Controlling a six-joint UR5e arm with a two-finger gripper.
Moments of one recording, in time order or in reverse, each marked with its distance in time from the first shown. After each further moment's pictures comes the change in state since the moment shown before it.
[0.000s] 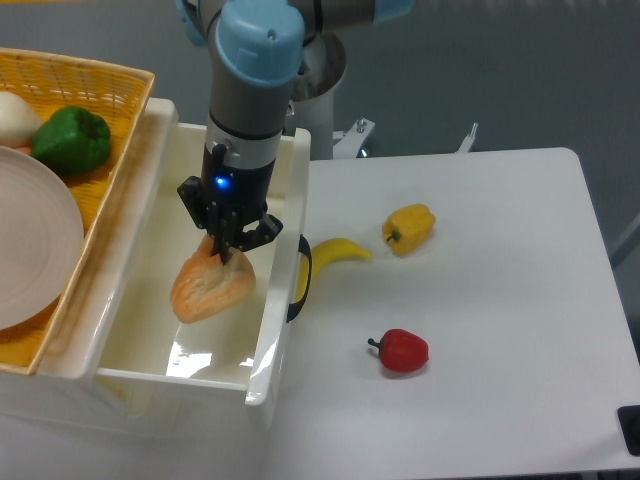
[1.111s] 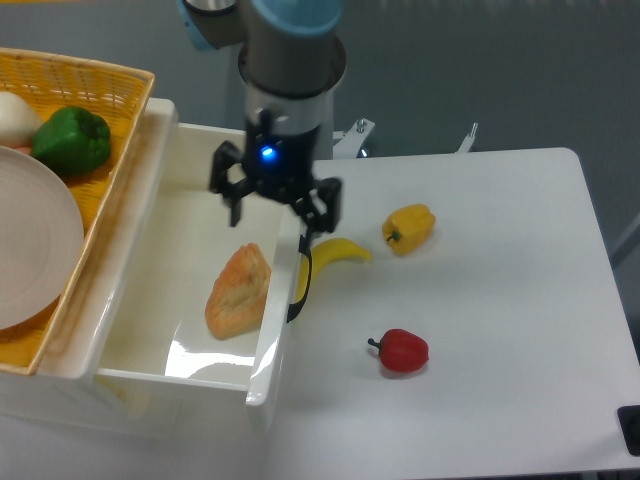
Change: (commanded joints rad) arm 0.208 0.071 0.058 -0.002 0.028 -0.077
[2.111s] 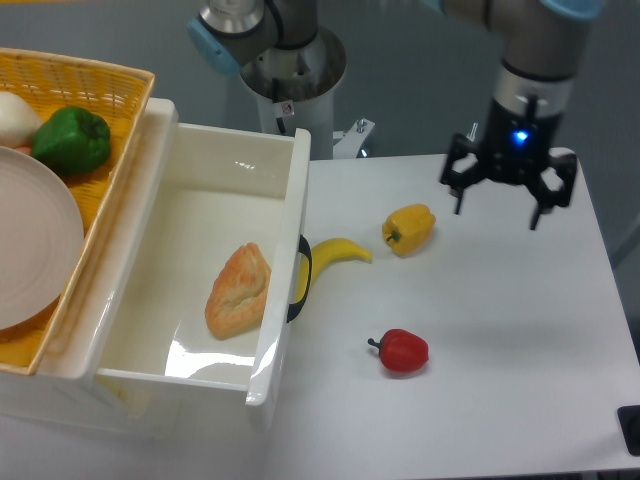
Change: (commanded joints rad) arm 0.353 -0.233 0.024 0.035 0.105 0.593
